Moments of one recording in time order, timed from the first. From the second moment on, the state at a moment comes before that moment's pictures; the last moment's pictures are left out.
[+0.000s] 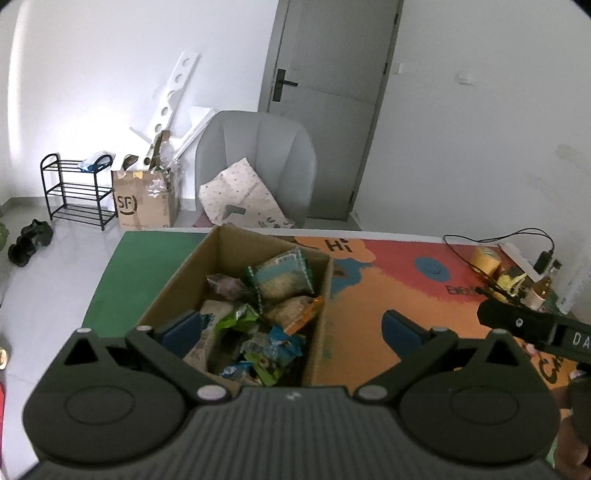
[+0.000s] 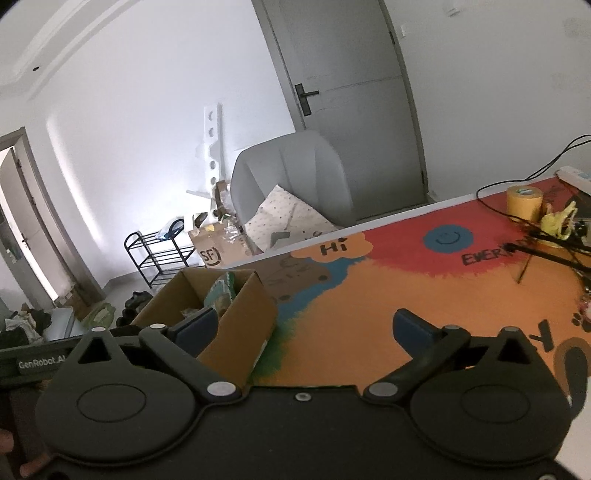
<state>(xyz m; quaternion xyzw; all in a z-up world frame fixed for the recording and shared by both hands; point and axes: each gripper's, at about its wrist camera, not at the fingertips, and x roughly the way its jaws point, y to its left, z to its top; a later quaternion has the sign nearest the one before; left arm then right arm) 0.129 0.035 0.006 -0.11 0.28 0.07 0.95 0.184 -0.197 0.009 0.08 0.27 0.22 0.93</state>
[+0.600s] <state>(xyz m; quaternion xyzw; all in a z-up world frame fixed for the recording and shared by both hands) 0.073 0.014 0.028 -0.08 0.26 0.03 0.96 0.120 -0.224 0.025 0.08 0.24 0.20 0.95</state>
